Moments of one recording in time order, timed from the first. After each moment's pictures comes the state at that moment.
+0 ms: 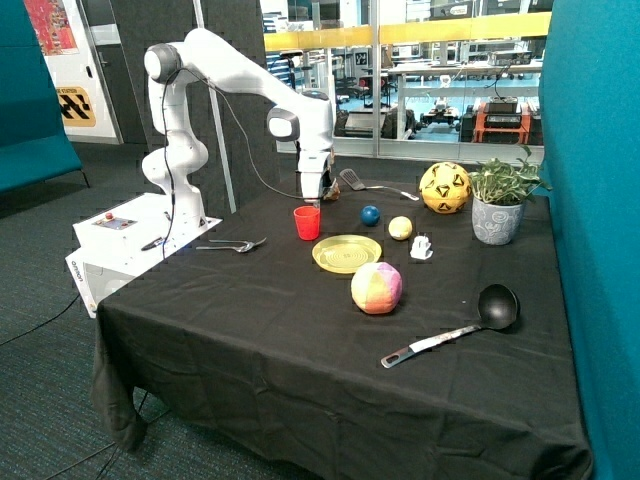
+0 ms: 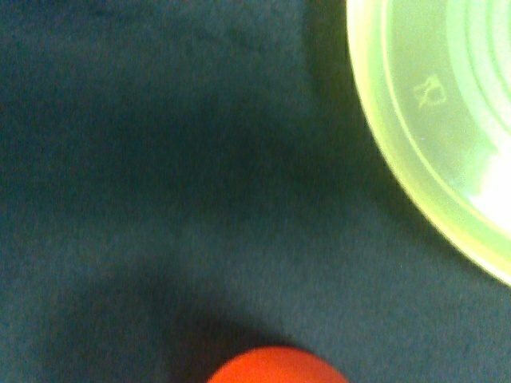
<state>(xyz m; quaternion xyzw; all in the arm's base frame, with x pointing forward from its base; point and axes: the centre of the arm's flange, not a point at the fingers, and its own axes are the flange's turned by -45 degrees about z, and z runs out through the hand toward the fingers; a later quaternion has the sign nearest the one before) 0.569 -0.047 0.384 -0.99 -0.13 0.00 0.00</state>
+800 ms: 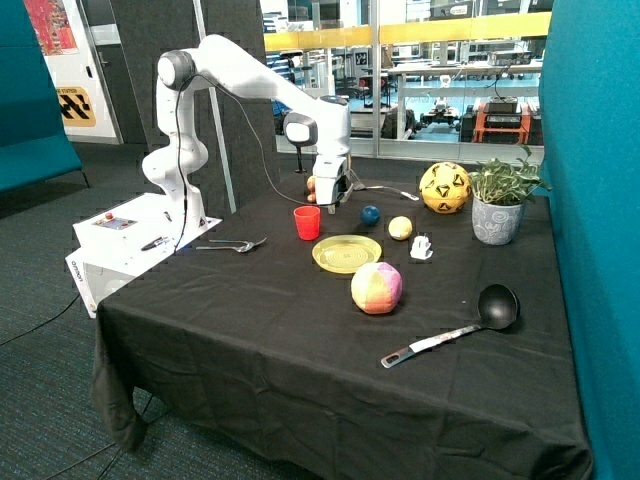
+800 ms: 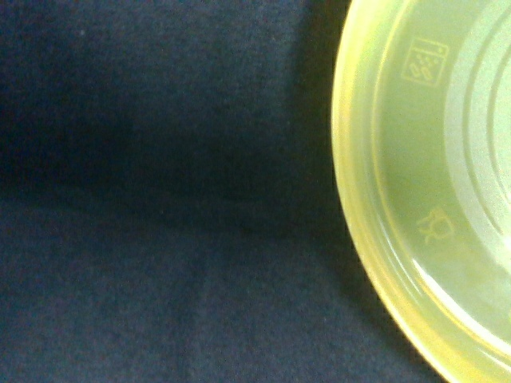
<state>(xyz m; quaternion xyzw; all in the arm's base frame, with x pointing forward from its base) 0.611 -0.036 0.371 -1.00 -0.08 0.00 0.00</state>
